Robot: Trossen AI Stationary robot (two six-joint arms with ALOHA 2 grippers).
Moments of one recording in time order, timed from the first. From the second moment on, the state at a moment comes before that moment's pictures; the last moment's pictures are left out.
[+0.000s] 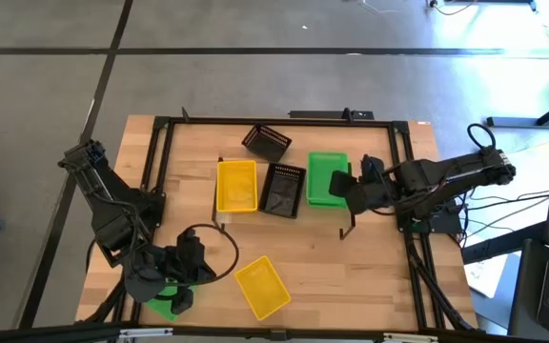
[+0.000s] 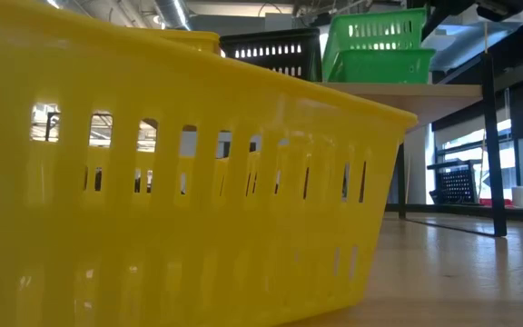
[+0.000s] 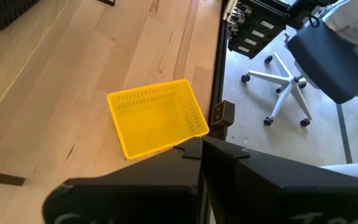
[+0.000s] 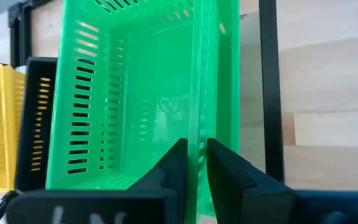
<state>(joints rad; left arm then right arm) -0.87 1.38 1.42 -0.77 -0.54 -0.97 0.29 1.32 1.36 -1.25 0.48 1.93</state>
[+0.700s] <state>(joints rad) -0.87 1.38 1.42 -0.77 -0.54 -0.97 0.34 1.32 1.36 -1.26 0.55 1.88</state>
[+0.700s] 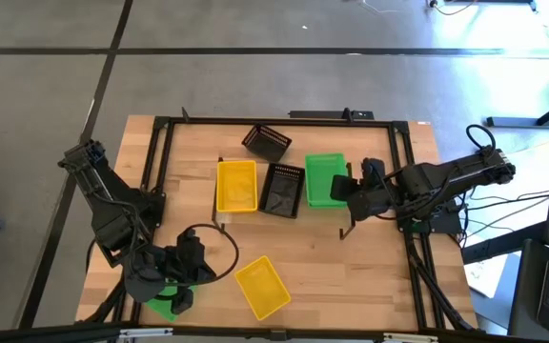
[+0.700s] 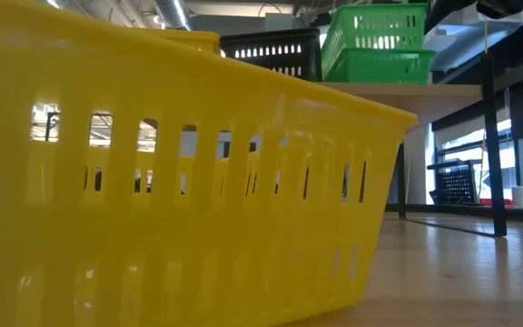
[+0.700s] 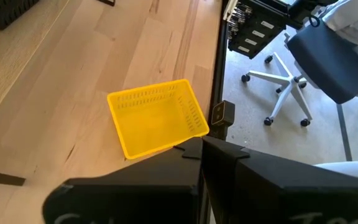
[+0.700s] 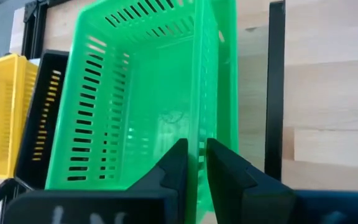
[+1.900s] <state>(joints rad) -0.87 1.38 1.42 -0.77 -0.54 -0.96 0.33 1.33 1.36 -1.30 0.50 1.88</state>
